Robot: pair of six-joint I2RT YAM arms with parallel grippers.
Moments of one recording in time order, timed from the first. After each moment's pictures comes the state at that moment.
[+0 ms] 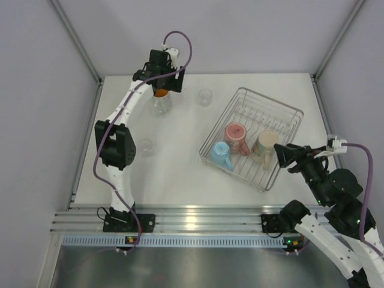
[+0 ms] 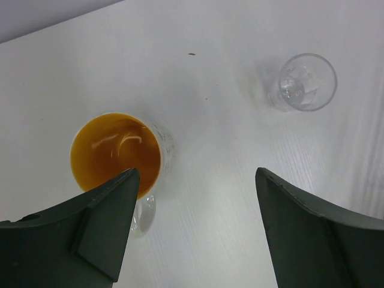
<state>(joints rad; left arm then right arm) -0.29 2.01 1.95 -0.58 0.02 0.01 0.64 0.22 0.77 -0.56 0.35 0.49</state>
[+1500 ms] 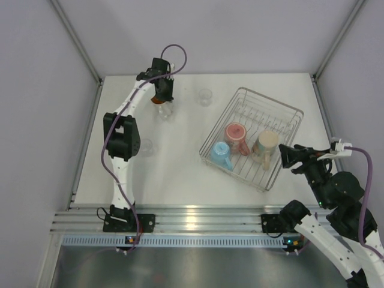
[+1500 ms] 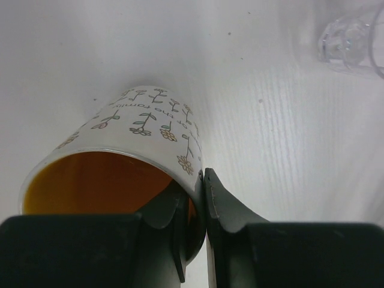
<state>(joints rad) -0.25 2.23 2.06 -0.75 0.02 -0.09 0.64 0.18 0.77 -0.59 0.43 0.42</state>
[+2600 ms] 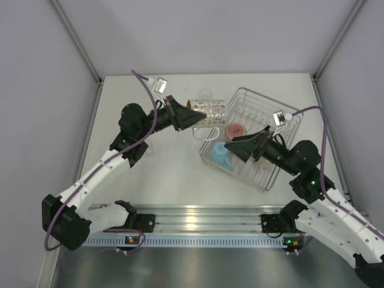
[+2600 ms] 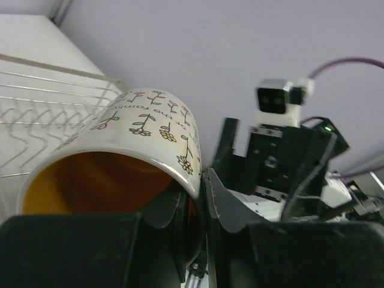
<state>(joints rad) -0.49 1.17 0.98 0.36 0.62 -0.85 0.64 0.57 0.65 0.03 -0.29 0.79</state>
